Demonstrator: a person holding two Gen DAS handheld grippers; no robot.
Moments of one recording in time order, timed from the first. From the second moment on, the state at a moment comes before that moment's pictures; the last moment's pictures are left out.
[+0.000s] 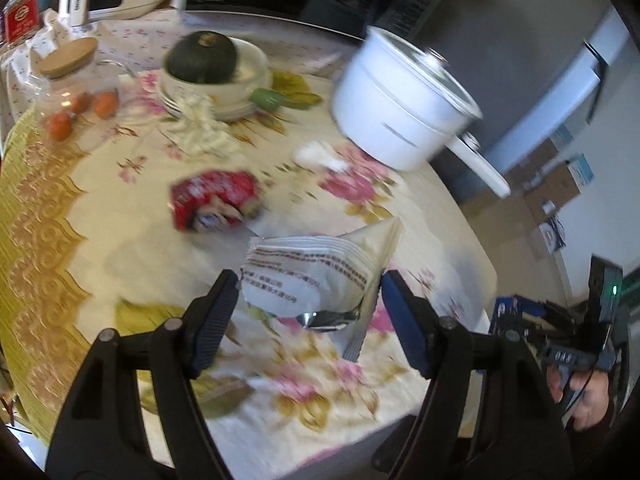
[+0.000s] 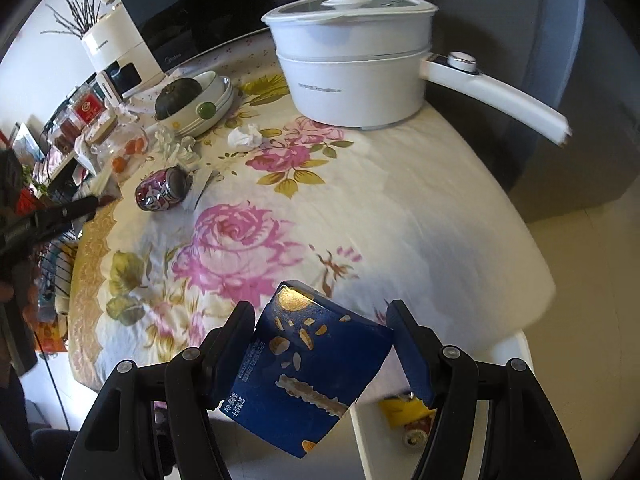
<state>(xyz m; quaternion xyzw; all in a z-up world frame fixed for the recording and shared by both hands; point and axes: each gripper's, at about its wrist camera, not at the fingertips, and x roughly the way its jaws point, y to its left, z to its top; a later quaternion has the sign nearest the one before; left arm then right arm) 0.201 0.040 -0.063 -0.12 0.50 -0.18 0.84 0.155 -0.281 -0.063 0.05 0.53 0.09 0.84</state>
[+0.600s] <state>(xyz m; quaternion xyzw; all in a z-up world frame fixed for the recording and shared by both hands) 0.110 -0.088 -0.092 -0.02 0.50 -0.29 0.82 0.089 -0.367 -0.072 0.14 0.53 0.06 0.84</state>
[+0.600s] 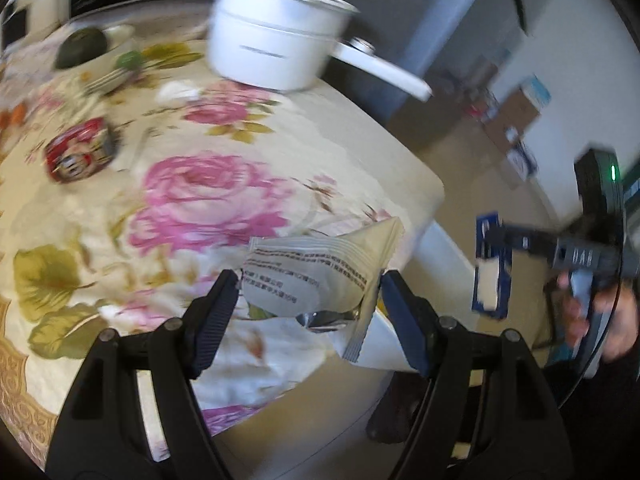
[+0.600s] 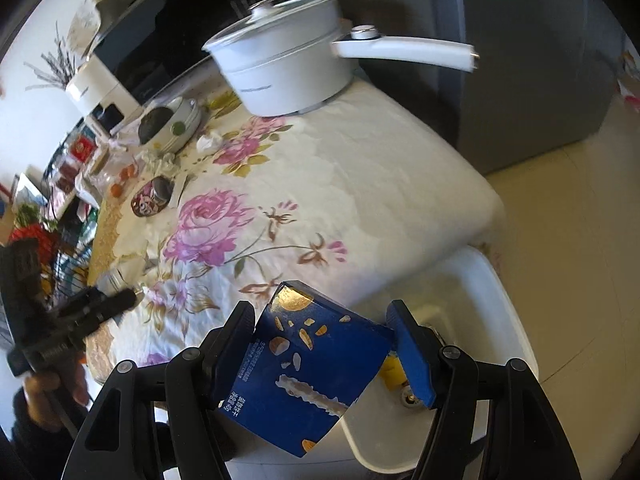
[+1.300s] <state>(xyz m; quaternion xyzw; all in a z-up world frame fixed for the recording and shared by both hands) 0.053 -0.251 -0.153 0.15 0.50 -0.39 0.76 0.034 -0.466 -0.126 0.14 0.59 -0.04 0.79</state>
